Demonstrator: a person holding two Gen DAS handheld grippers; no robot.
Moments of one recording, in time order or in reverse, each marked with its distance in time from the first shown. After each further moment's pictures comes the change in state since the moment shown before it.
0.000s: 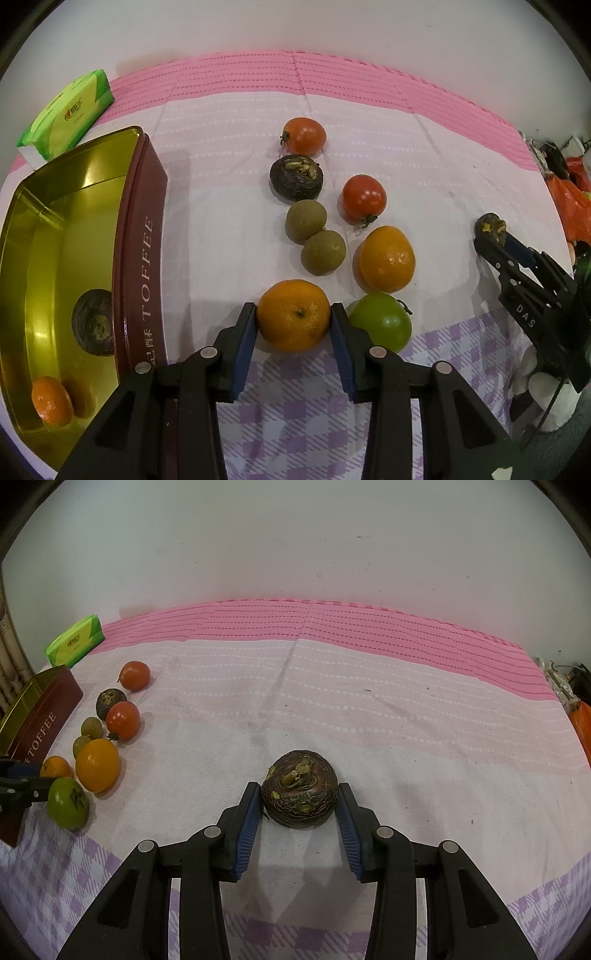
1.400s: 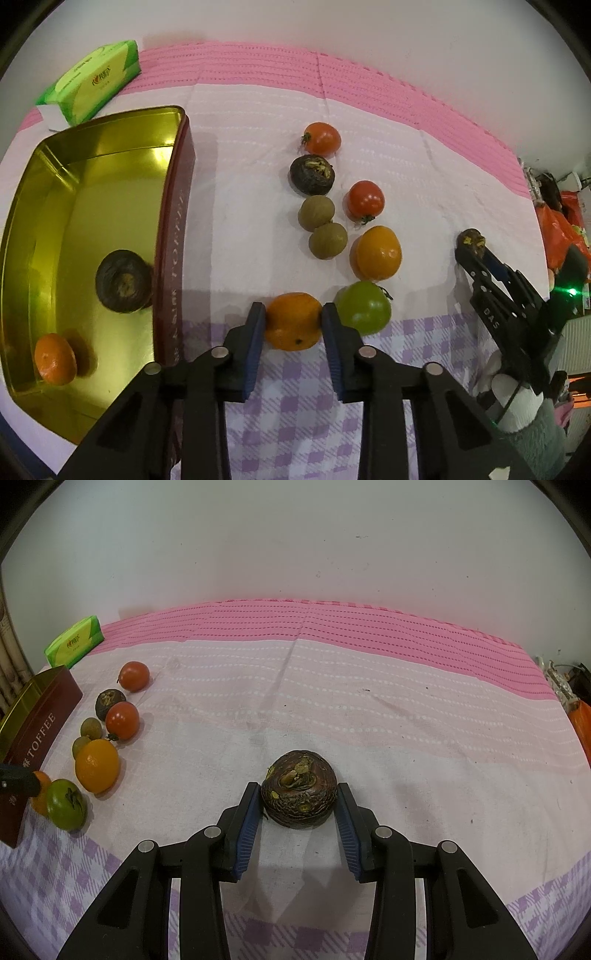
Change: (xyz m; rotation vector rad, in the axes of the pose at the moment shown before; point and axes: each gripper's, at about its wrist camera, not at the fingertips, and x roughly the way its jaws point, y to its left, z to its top) left arm -0.034 0.021 -0.006 -0.124 0.047 -0.070; right arm 0.000 -0.001 0.000 -0.001 -0.001 0.002
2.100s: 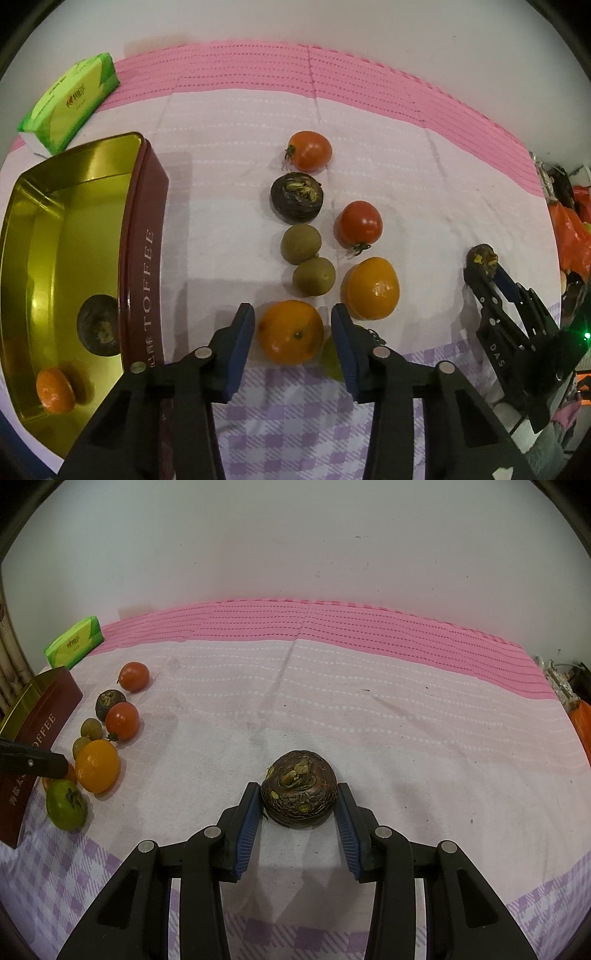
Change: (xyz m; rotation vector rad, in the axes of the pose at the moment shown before) left arm 0.028 -0.021 0.031 0.015 0.044 0.048; right arm 0.000 0.000 0.000 0.000 0.000 0.002
